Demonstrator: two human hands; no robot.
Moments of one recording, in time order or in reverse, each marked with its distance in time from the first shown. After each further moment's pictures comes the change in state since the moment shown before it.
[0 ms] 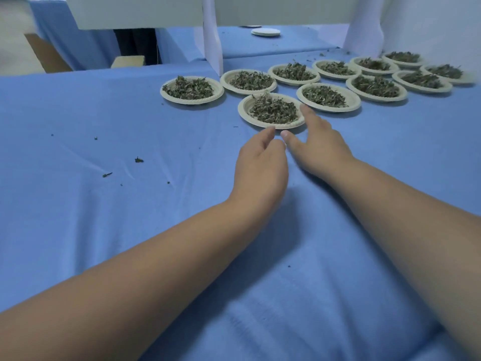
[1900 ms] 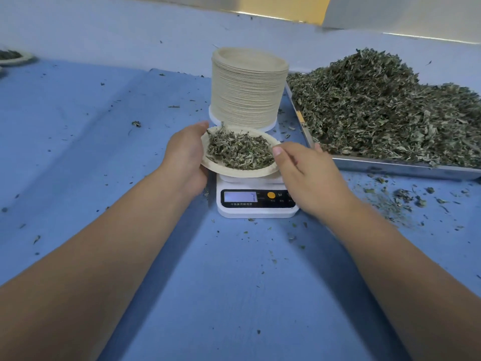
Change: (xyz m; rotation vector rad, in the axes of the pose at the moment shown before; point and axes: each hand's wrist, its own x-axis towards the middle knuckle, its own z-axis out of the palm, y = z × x) left_hand -0.319 0.000 0.409 -0.244 -1.045 -0.452; right_hand -0.544 0.242 -0.298 -0.259 0.628 0.779
